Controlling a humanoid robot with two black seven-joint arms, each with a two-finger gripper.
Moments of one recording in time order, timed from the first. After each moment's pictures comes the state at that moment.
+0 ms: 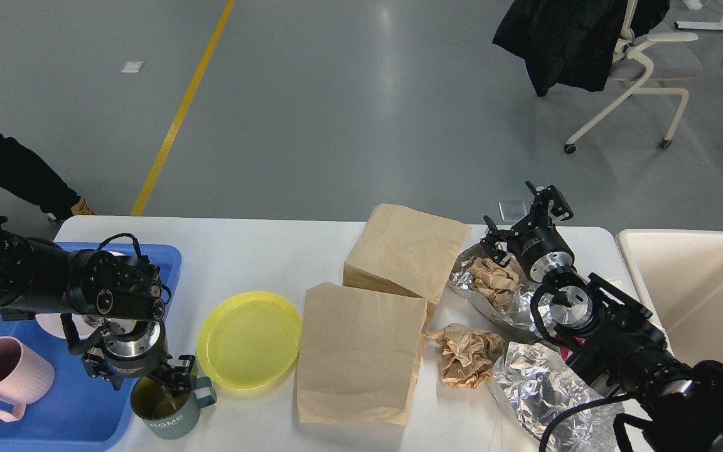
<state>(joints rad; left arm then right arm) -1.48 0.27 1.12 -1.17 0.21 -0.49 0.36 0.74 -0.02 0.81 0.25 0.01 0.36 0.26</state>
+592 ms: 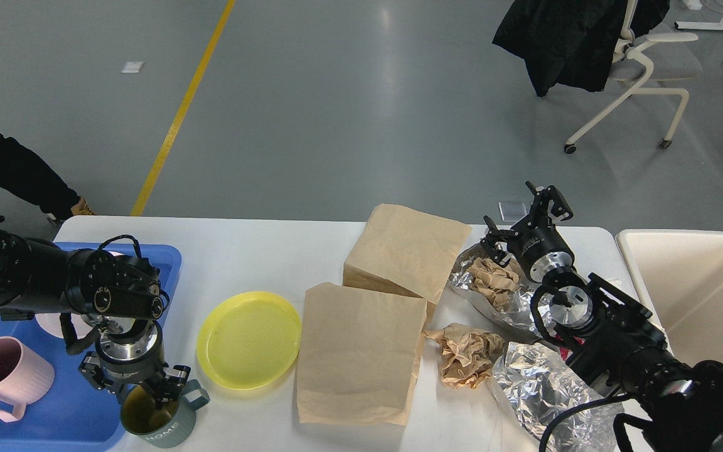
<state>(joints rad) -1.48 0.27 1.11 -1.17 0.21 -0.58 0.38 0.74 -0.02 0.81 0.25 0.01 0.36 0.26</state>
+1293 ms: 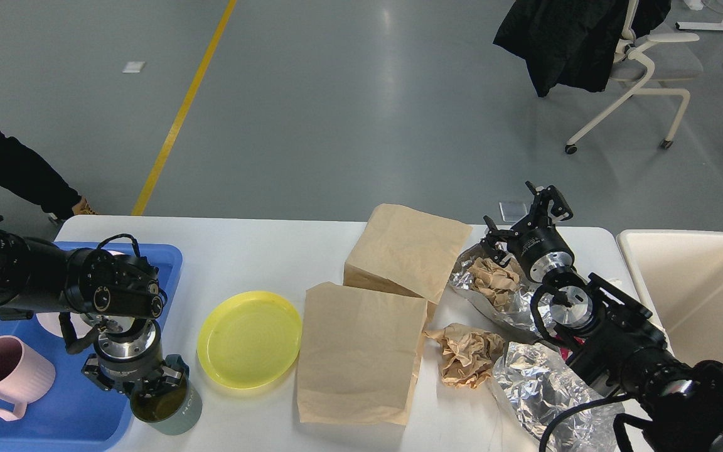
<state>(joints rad) -1.48 0.28 1.11 -1.17 0.21 -0.55 0.39 0.74 -0.02 0.81 0.25 0.01 0.36 0.26</state>
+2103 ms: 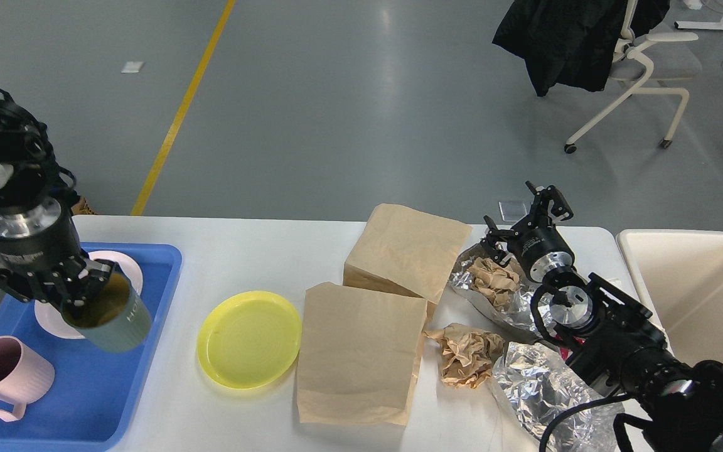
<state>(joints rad) -1.96 0.58 1.17 -1.19 0.15 -0.95 0.37 0.74 -0.02 0.81 0.25 0.01 0.36 0.26</state>
